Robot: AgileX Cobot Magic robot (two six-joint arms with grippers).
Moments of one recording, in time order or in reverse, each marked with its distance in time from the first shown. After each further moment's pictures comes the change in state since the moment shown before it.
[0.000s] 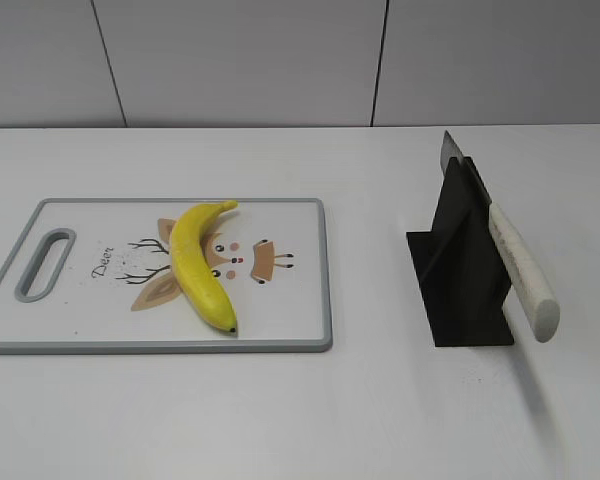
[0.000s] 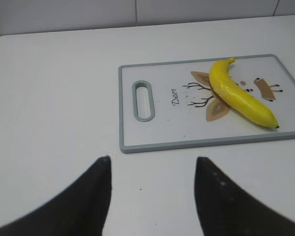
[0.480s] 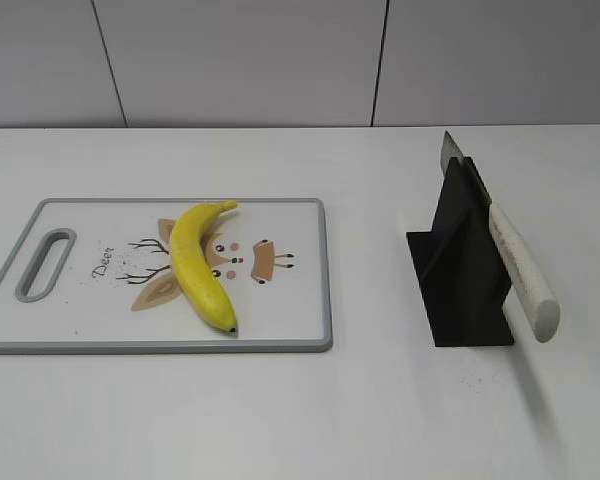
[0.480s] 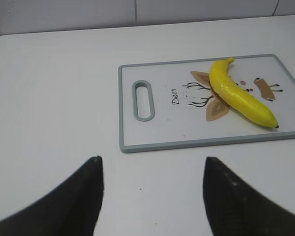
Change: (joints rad) left arm 0.000 0.000 0.000 -0.001 0.000 0.000; right arm 0.000 0.000 0.000 0.000 0.000 0.000
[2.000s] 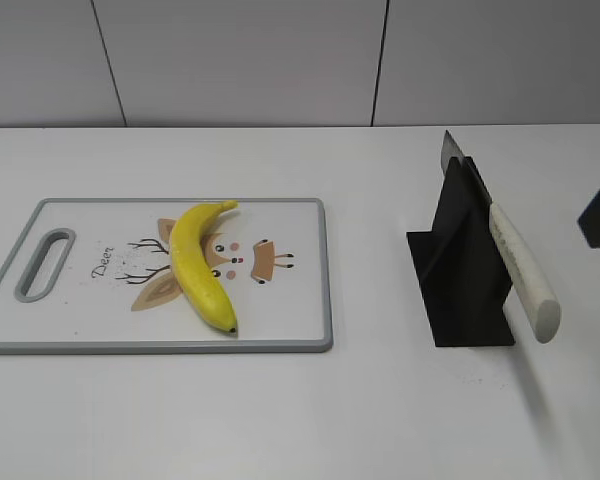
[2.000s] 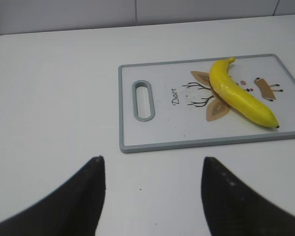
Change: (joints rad) left arm 0.000 0.000 0.000 0.000 0.000 0.000; right arm 0.204 1.247 -0.649 0.042 0.240 0.206
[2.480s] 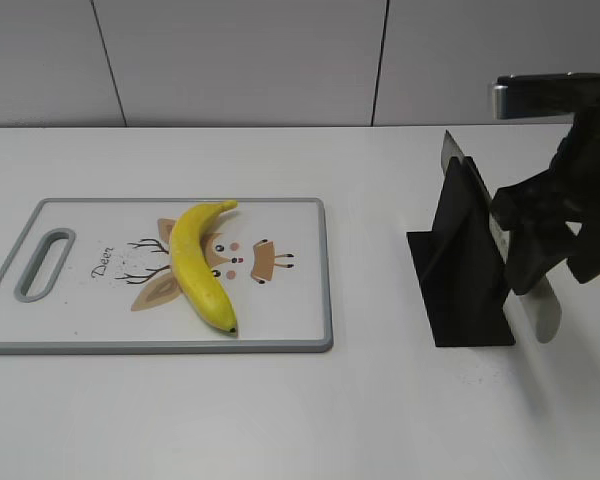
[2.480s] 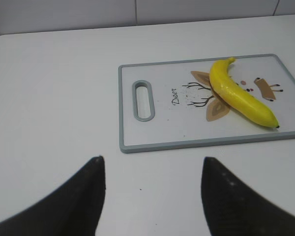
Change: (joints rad) left arm 0.000 0.000 0.000 0.000 0.000 0.000; right arm 0.136 0.310 -0.047 -0.119 -0.028 0.145
